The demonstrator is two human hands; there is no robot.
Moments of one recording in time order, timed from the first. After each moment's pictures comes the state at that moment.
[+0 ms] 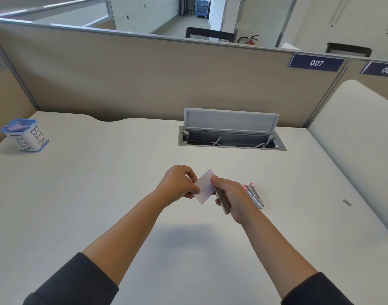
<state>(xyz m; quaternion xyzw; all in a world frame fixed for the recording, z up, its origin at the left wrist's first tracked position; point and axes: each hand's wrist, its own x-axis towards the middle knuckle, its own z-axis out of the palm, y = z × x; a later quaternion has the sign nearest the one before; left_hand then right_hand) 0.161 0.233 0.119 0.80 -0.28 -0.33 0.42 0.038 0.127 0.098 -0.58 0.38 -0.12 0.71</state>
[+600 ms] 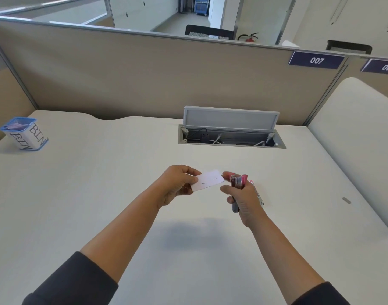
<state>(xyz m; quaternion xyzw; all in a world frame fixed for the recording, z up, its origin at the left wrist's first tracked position) 0.163 0.238 0.122 0.68 -0.18 -0.47 0.54 0.014 0.120 0.094 -0.59 0.38 -0.21 0.68</state>
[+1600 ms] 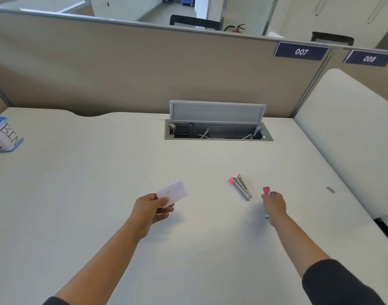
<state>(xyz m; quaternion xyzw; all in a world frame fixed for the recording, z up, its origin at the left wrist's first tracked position) 0.153 0.277 0.036 0.66 -0.05 -0.45 0.61 -0.058 0.004 0.004 -0.54 0.66 -0.22 0.47</state>
